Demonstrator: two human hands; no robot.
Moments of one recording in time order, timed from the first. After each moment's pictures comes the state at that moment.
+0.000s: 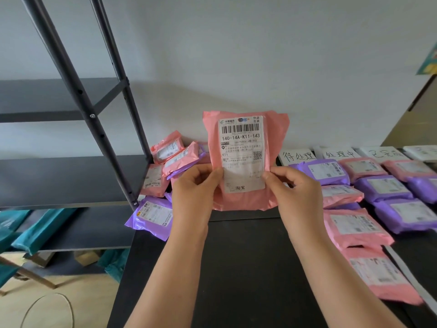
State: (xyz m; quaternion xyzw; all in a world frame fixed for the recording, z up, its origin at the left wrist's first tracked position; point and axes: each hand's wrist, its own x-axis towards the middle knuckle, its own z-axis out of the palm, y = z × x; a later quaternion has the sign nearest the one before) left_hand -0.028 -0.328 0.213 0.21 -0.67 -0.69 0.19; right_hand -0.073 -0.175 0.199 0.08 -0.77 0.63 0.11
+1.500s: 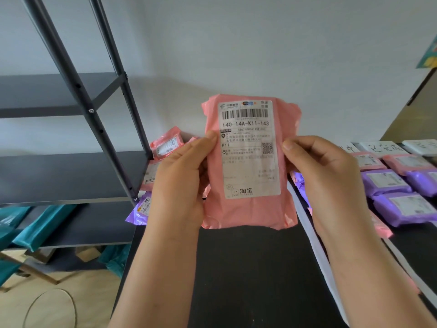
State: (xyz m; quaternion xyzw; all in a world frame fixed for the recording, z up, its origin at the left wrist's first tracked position) left_hand -0.006 -0.327 0.263 0.19 -0.49 -0.84 0.15; right_hand -0.046 -0.161 0.257 0.08 -0.73 0.67 0.10
